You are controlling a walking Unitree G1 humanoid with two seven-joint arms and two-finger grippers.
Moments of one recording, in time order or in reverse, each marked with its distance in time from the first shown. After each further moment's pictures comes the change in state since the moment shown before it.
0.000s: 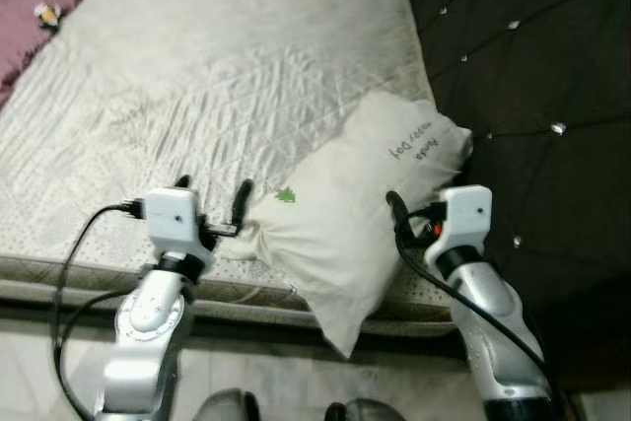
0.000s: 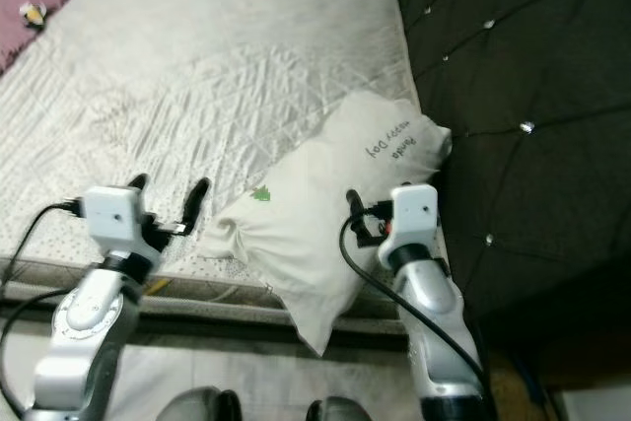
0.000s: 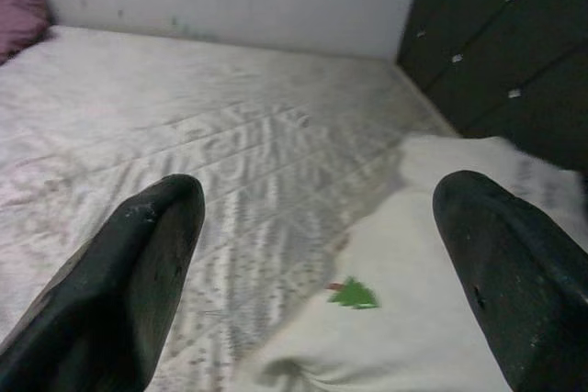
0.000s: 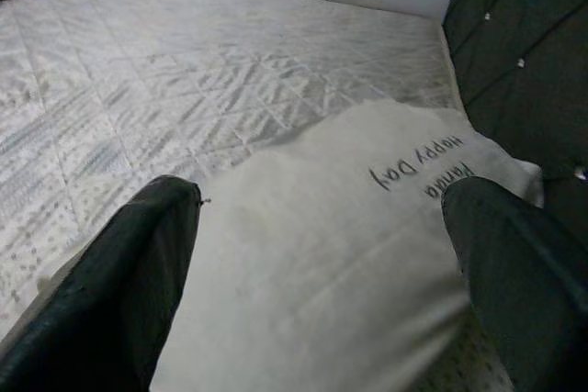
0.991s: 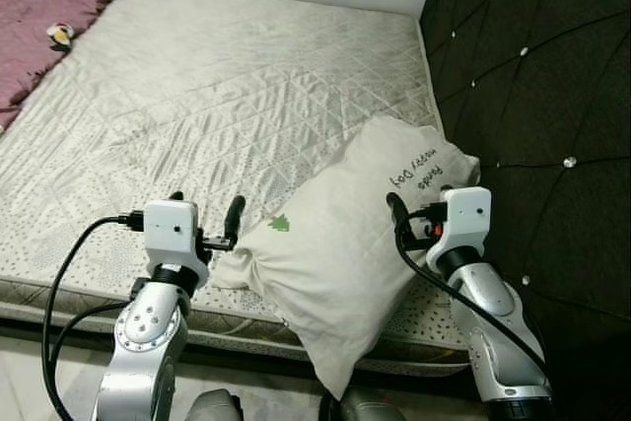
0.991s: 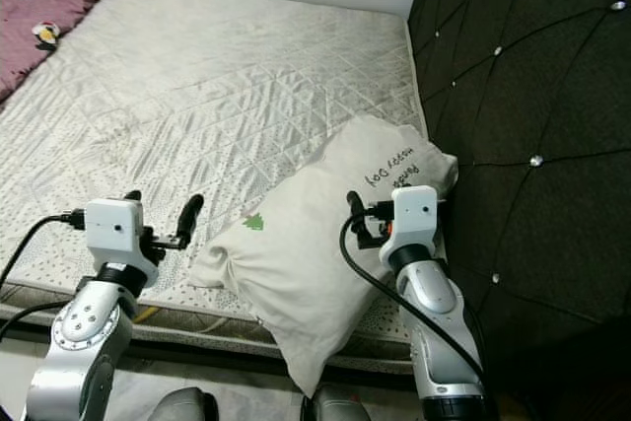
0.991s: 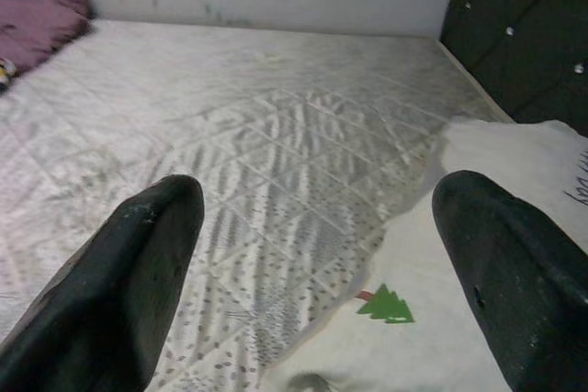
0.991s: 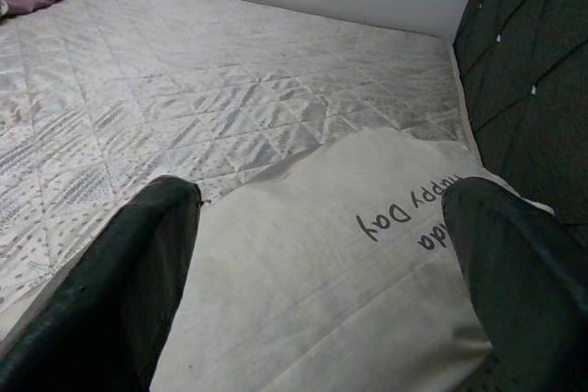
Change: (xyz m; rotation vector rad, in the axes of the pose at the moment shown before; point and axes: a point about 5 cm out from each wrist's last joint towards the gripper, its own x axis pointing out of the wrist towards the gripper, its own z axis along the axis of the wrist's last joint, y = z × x) left arm -0.009 0.001 -0.008 0.043 0.080 0.046; right arm -0.002 -0.005 -0.003 -0.009 0.022 -0.016
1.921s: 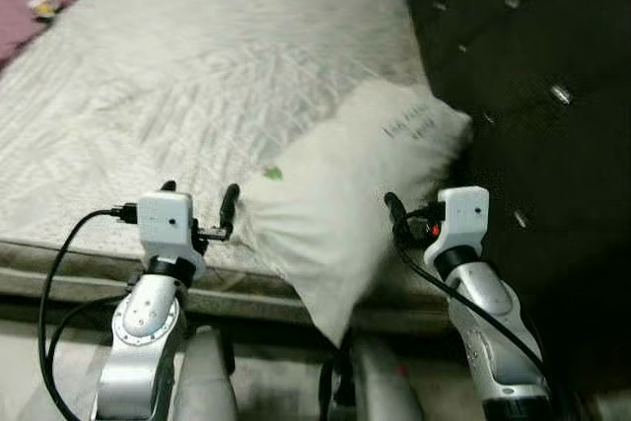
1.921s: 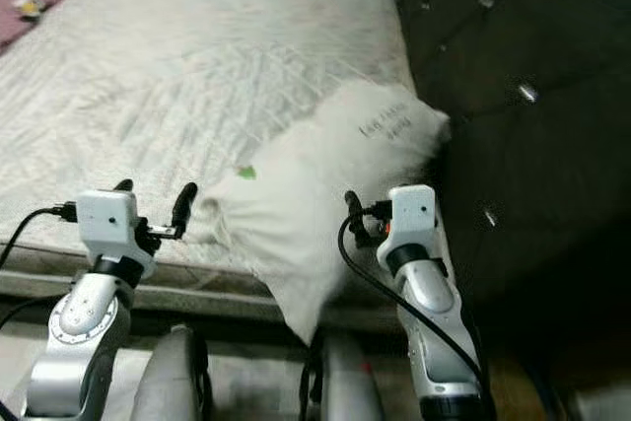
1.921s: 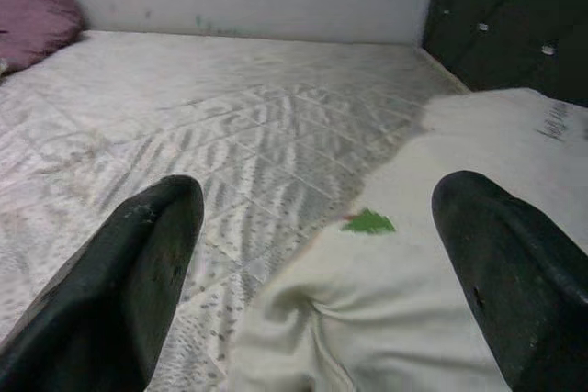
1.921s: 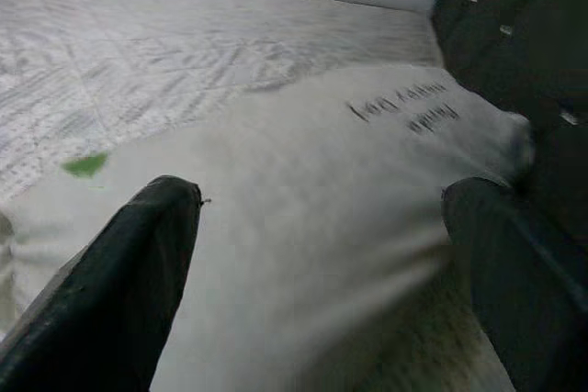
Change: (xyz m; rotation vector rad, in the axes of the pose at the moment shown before) left arm 0.008 0.000 0.010 0.009 -0.059 0.006; right arm -0.001 0.001 -0.002 0.012 0.005 -0.004
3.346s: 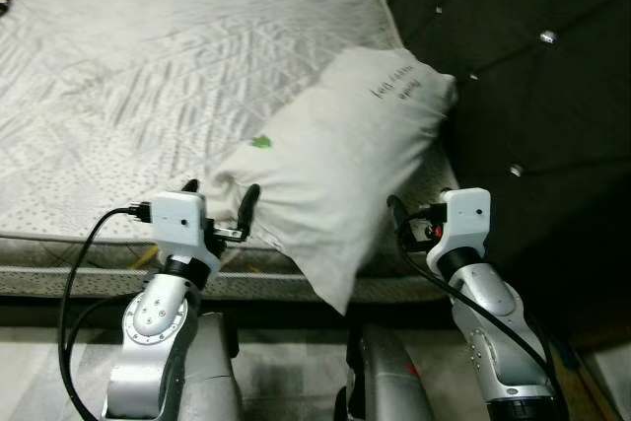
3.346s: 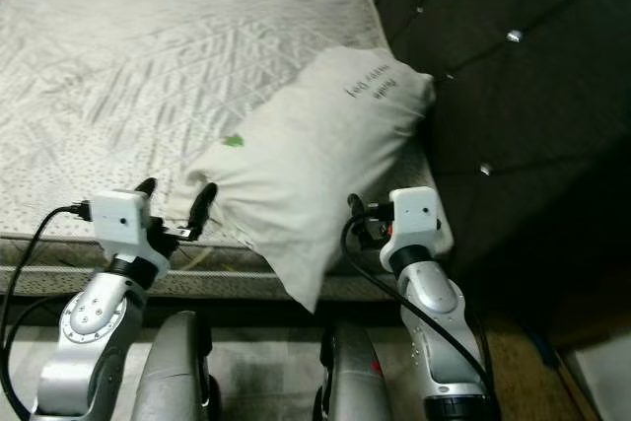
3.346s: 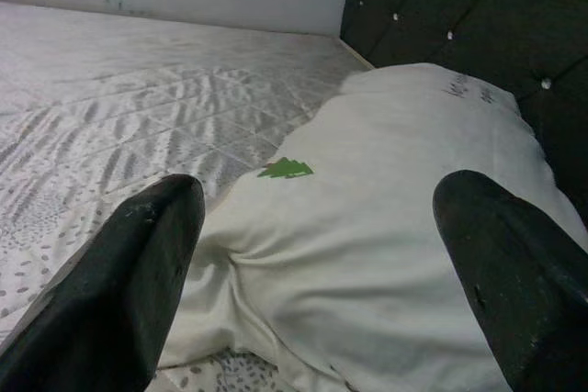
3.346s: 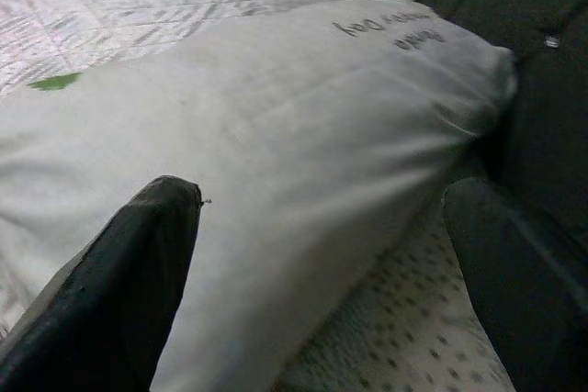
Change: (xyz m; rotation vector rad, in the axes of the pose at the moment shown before) left arm -0.001 -0.010 0.000 -0.074 -0.015 -0.091; right arm 0.002 0.000 -0.001 -0.006 0.012 0.008
